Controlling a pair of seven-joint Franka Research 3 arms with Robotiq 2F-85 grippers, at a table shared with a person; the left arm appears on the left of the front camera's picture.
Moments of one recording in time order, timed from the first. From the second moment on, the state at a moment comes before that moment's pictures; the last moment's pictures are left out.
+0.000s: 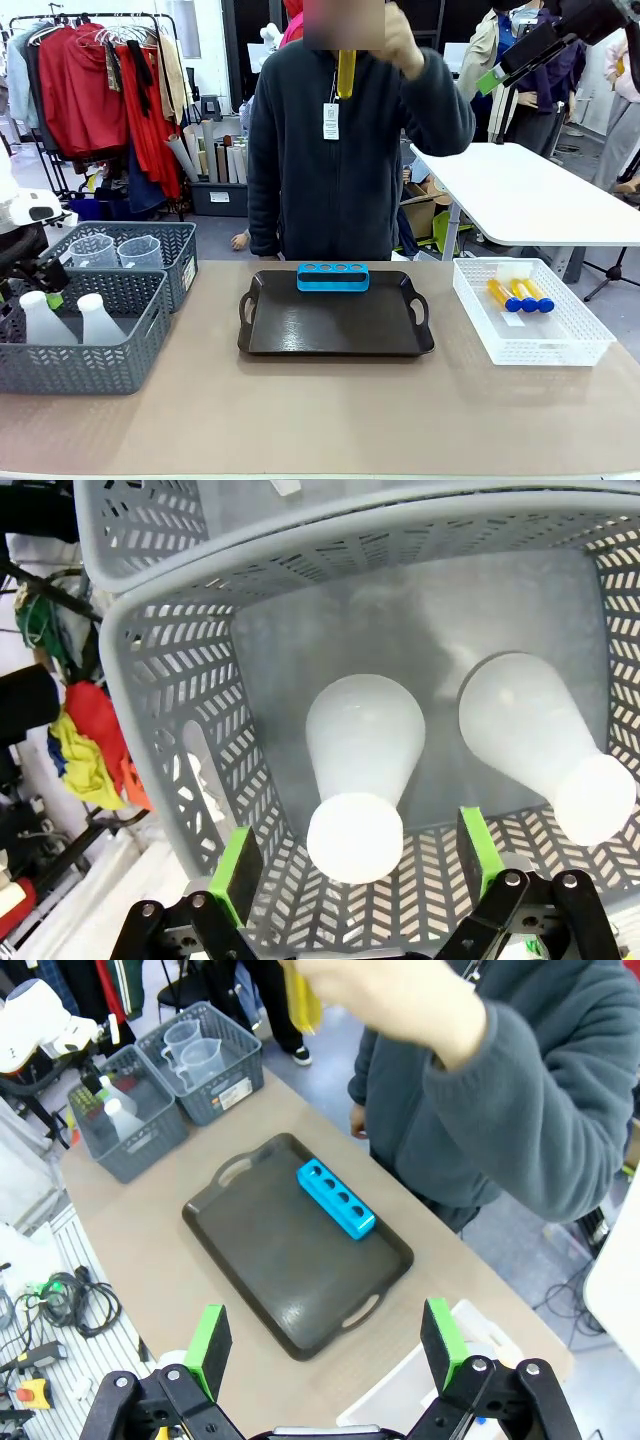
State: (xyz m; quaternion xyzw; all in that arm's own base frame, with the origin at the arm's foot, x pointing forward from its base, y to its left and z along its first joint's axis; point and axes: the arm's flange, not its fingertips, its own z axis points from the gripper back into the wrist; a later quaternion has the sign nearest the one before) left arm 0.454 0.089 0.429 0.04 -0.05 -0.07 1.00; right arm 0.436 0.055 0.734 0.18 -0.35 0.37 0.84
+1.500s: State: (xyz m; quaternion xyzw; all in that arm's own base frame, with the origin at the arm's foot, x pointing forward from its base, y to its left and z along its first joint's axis) left arm 0.447 0.084 0.493 0.03 -0.06 -0.11 0.99; right arm 0.436 0.055 0.734 0.18 -0.35 0.37 0.84
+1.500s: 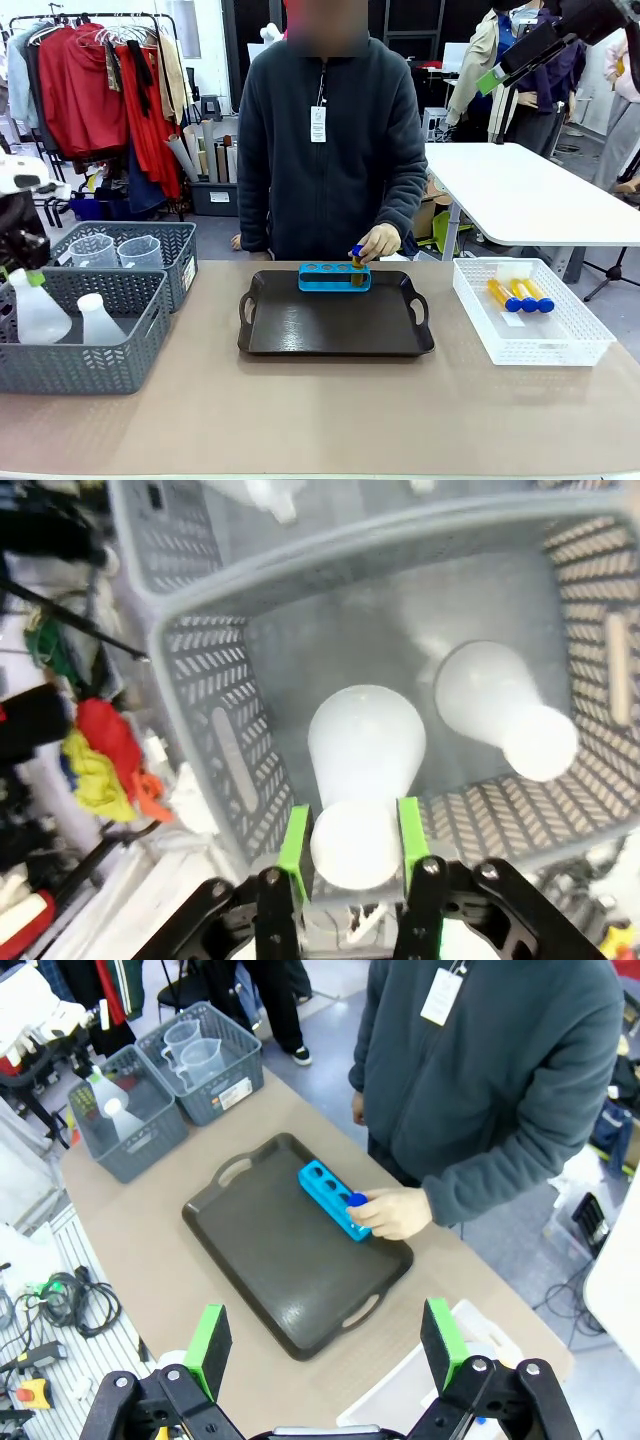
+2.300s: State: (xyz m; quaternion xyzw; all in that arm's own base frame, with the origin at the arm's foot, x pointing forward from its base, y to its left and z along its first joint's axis) left arm 0.435 0.049 0.678 0.03 -0.11 -0.24 0.96; right arm 0.436 0.055 0.734 0.18 -0.35 0.37 0.84
